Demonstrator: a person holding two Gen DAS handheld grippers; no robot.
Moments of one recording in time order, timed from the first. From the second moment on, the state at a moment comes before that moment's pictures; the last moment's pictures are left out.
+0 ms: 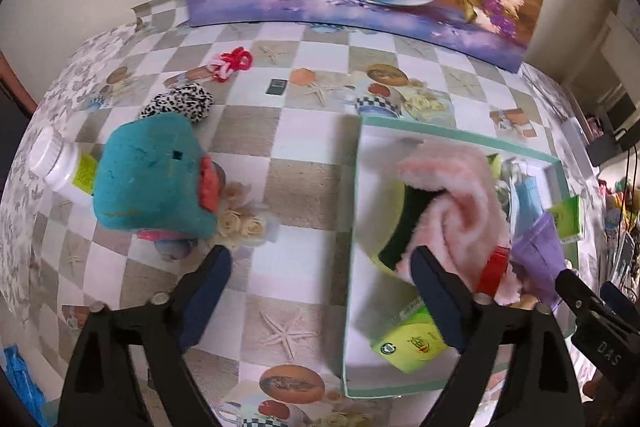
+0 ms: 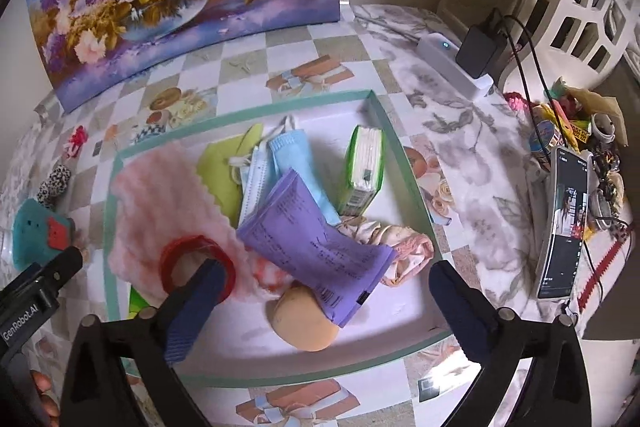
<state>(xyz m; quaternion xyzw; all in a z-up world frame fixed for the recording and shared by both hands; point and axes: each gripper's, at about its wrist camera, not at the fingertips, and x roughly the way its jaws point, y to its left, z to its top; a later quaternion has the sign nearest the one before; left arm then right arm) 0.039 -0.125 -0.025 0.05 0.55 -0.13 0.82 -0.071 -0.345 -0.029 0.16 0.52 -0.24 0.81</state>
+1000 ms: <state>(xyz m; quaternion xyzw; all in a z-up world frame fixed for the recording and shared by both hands) 0.201 0.032 0.001 -0.03 0.59 -0.10 0.80 0.069 -0.224 0.030 0.15 0.43 -0.02 0.89</state>
